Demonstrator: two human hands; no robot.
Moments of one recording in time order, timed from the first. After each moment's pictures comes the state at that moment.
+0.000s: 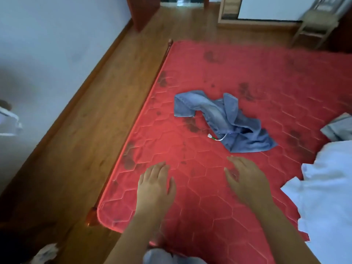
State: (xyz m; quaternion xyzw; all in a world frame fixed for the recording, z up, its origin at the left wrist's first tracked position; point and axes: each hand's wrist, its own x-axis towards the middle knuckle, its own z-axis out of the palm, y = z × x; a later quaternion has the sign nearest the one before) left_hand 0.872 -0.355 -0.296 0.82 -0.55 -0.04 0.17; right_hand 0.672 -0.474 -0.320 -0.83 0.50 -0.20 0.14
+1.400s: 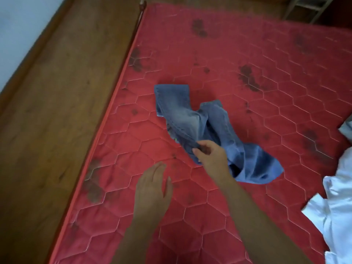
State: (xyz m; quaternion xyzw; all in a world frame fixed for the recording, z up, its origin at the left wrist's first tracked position) left_hand 0.958 -0.513 -0.482 0.79 -0.54 -0.18 0.23; right_hand 0.828 -0.641 -0.492 -0.56 0.59 -0.24 0.53
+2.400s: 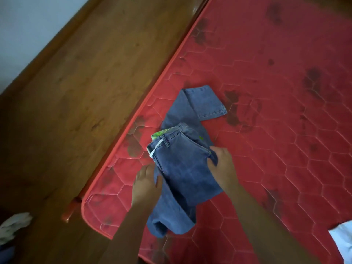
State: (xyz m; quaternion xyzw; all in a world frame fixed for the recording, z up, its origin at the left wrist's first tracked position) left_hand 1.033 -0.377 -0.548 0.89 -0.31 -0.28 0.19; right_hand 0.883 -0.556 -0.570 -0.78 0.50 -0.01 0.37
